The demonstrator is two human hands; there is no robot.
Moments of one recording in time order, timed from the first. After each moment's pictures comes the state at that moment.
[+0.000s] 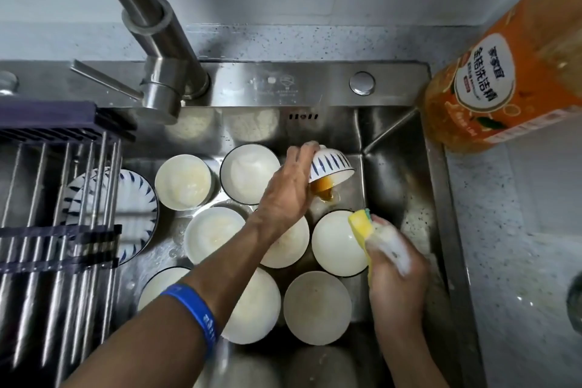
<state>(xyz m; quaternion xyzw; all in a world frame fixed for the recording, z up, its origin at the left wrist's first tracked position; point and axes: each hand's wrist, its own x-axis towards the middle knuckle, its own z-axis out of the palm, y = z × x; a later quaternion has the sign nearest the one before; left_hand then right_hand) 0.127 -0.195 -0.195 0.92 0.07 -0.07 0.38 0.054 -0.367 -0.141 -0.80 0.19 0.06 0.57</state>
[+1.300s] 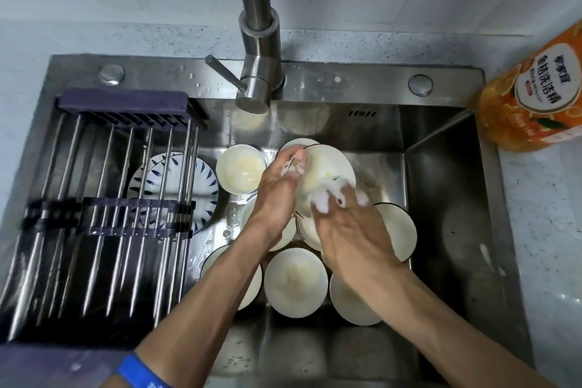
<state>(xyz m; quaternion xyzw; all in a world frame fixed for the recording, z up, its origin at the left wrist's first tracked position) 0.058 -0.125 -0.121 0.61 0.36 -0.04 0.70 0.061 -0.253 -0.106 -0.91 -0.37 0.17 0.05</state>
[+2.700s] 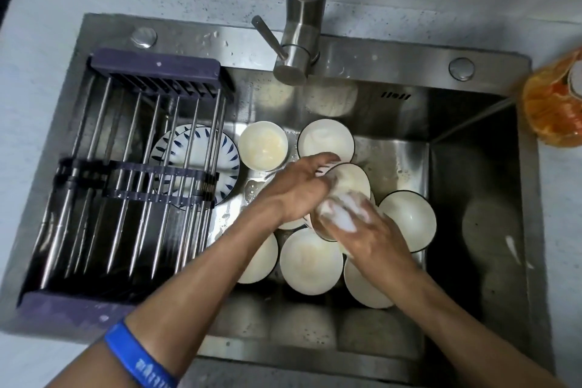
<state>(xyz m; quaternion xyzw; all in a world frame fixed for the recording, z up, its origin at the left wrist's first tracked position) 0.036 -0.105 -0.120 0.75 0.25 -0.20 0.58 0.030 -0.281 -0.154 -0.87 -0.47 0.03 0.16</state>
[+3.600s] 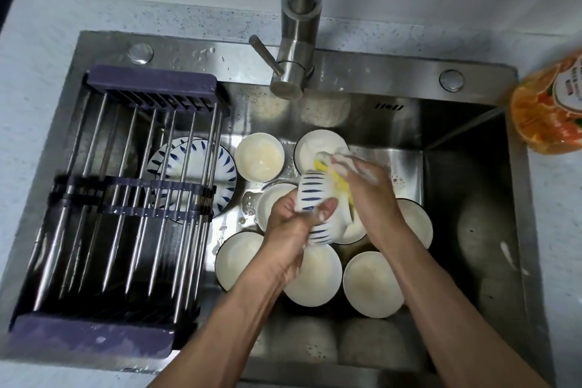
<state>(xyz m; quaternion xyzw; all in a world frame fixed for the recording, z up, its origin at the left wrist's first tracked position) -0.003 -0.135 -0.126 0.43 0.32 -0.05 0.84 0.089 -0.229 -0.124 -0.75 -0.01 0.25 0.61</state>
